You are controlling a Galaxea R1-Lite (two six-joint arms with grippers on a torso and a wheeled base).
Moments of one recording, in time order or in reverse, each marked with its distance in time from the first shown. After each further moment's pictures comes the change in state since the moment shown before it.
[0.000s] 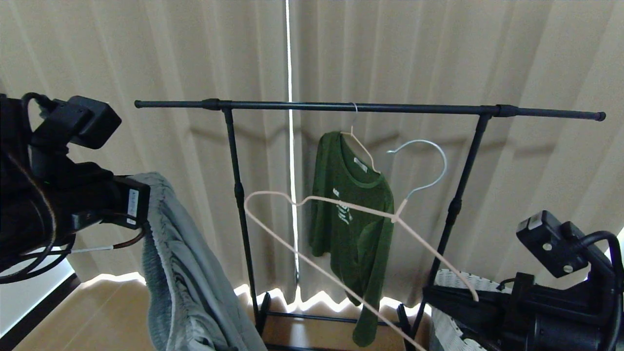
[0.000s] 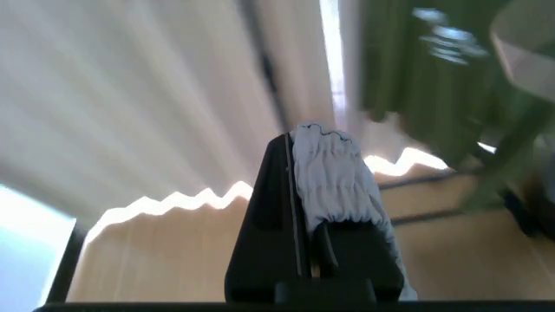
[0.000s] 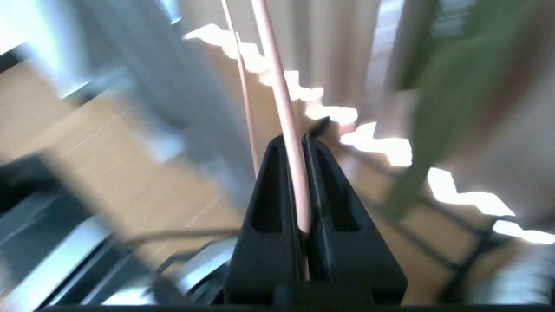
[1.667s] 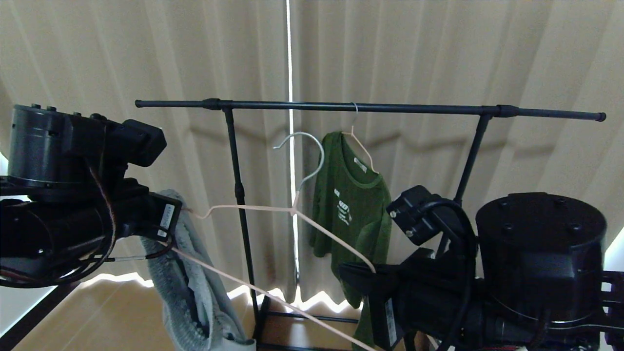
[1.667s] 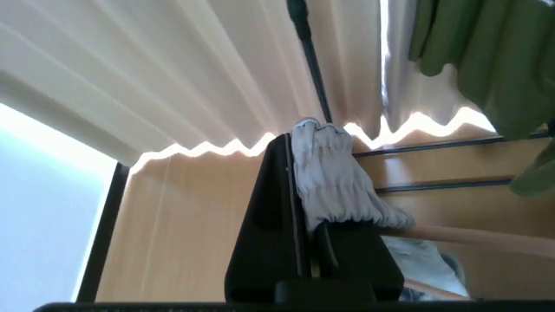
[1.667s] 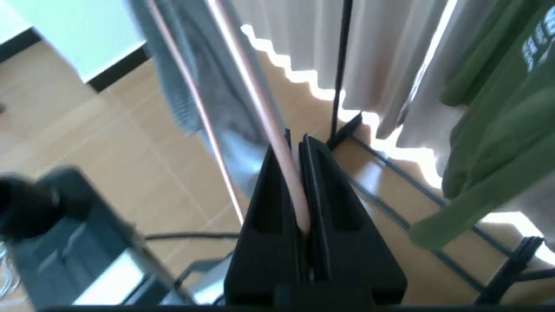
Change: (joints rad) left arm -0.130 0.094 -0.049 0.118 0.240 -0.040; right arm 0.191 0.330 -0.314 0.010 -0.218 0.055
